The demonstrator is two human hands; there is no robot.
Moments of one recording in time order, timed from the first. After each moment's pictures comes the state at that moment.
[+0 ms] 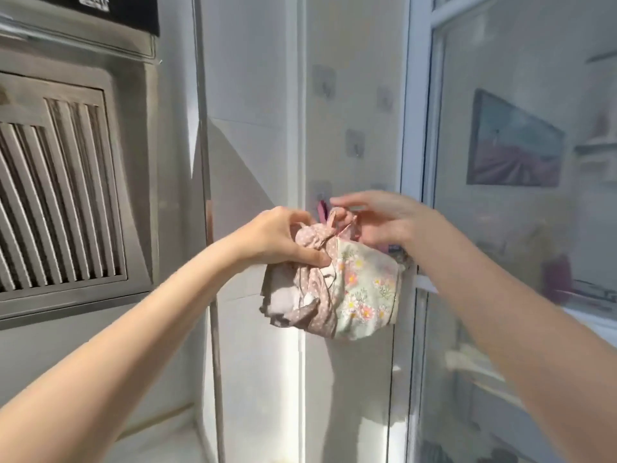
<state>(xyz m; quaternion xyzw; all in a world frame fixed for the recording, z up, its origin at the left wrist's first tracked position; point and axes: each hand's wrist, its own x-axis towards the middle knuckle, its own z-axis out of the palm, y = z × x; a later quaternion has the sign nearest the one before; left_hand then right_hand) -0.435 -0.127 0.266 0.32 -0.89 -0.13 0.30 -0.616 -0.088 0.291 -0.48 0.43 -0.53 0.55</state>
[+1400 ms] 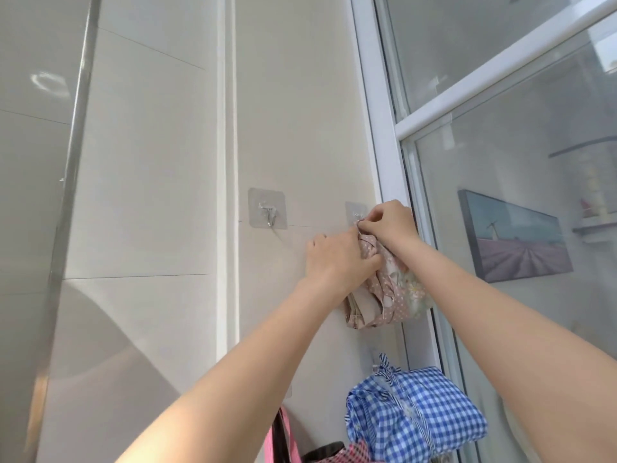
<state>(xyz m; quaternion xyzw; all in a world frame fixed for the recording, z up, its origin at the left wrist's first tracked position) -0.678 -0.262 0.421 0.34 -0.81 0.16 0.45 -0.803 -0.266 0.464 -0.52 0.59 -0.58 -0.20</state>
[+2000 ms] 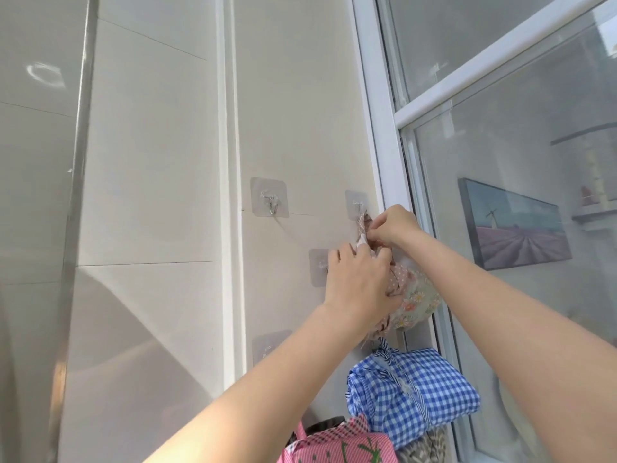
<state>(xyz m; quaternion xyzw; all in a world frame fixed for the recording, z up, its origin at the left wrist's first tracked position) -0.680 -0.241 0.372 0.29 -0.81 0.34 0.37 -0.804 -0.260 0.448 -0.50 0.67 -0.53 -0.10</state>
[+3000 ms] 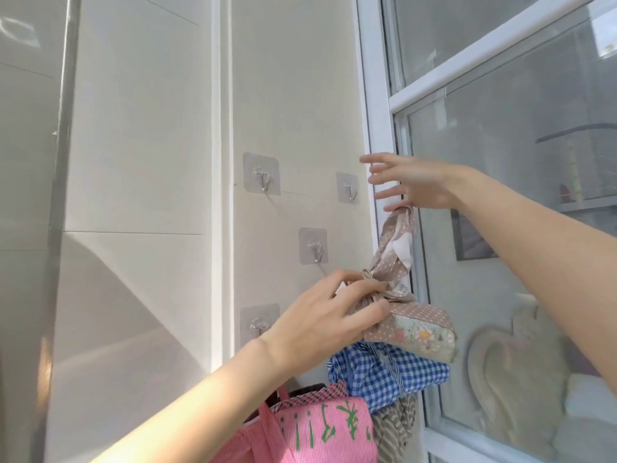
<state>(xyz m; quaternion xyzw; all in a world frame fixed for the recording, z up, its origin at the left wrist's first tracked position) -0.629 -0.259 0.316 -0.08 -0.76 0.46 0.45 -0.814 -0.187 0.481 -0.66 0.56 -0.49 0.12</state>
